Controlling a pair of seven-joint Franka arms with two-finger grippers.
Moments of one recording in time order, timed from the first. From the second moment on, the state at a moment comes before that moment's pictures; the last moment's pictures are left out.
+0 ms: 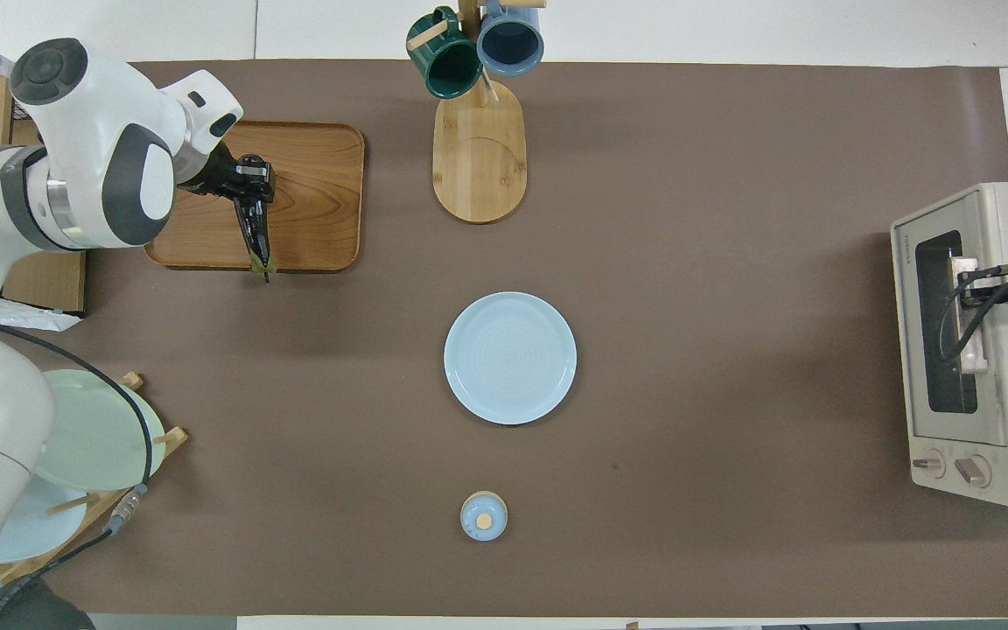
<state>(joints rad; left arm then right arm) -0.13 0.60 -0.01 -1.45 -0.11 2.08 0.03 -0.10 0.01 -0.10 -1.95 -0.07 1.93 -0.18</state>
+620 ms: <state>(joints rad) -0.25 0.39 -0.03 -1.45 -0.14 1.86 -0.22 0.02 0.01 -0.08 -2.05 -0.05 2.05 -0.14</state>
